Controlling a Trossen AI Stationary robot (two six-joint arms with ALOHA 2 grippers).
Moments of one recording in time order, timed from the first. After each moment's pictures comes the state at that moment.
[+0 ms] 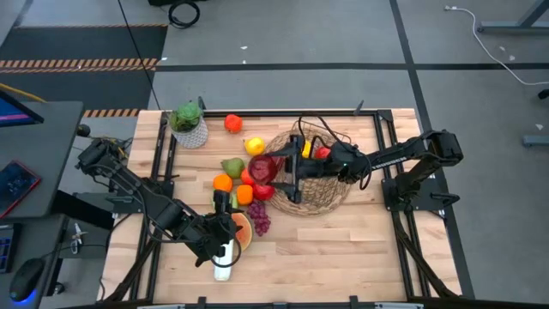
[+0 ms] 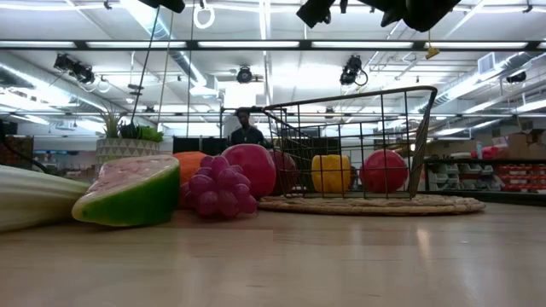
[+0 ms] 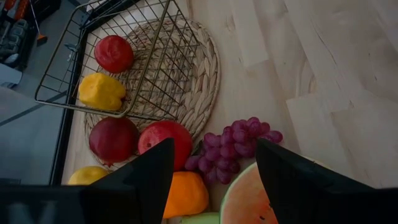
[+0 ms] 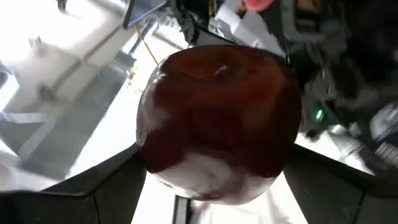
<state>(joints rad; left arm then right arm) -0.65 1.43 1.17 -0.68 -0.72 -0.15 0.04 1.57 0.93 1.01 -0.12 2.55</state>
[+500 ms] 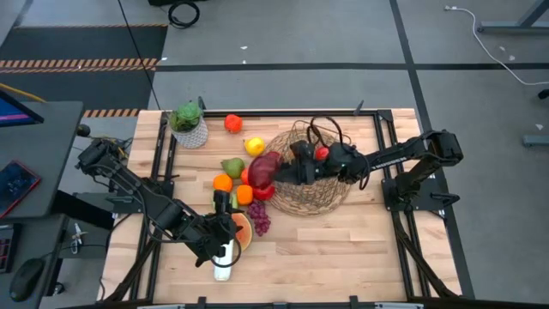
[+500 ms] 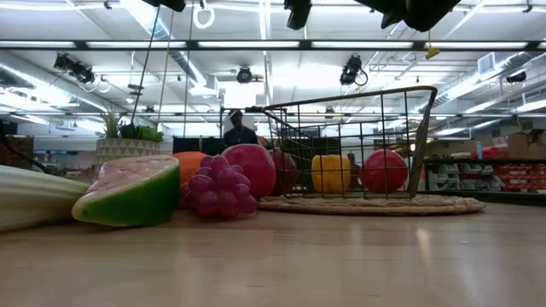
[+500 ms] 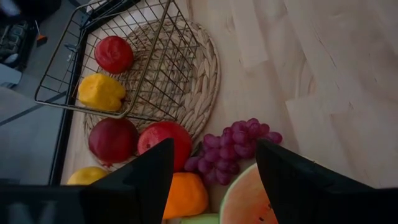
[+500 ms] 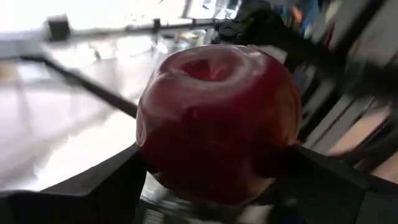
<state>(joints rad) -0.65 1.43 1.17 -0.68 -0.72 -0.15 0.04 1.57 0.93 0.97 -0.19 1.12</state>
